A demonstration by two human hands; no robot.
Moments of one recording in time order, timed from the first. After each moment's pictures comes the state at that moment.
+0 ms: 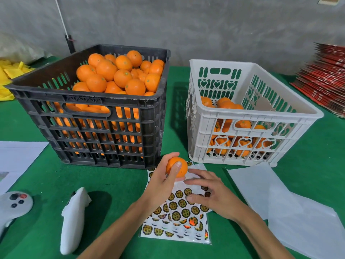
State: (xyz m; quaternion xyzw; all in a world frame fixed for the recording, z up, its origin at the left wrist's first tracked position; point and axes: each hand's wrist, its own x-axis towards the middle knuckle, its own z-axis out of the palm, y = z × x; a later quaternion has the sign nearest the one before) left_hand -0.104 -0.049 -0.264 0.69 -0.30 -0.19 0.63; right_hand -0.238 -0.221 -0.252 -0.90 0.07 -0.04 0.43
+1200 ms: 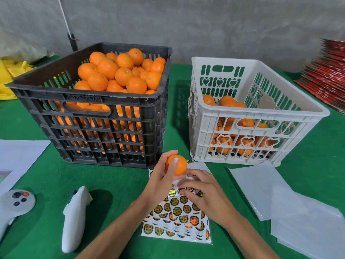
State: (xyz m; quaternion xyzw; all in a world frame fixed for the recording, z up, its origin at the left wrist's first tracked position) left_hand -0.105 -0.049 -0.257 0.65 -0.27 -0.20 0.68; right_hand -0.227 -0.191 -0.262 -0.93 0.00 -0.17 0.32
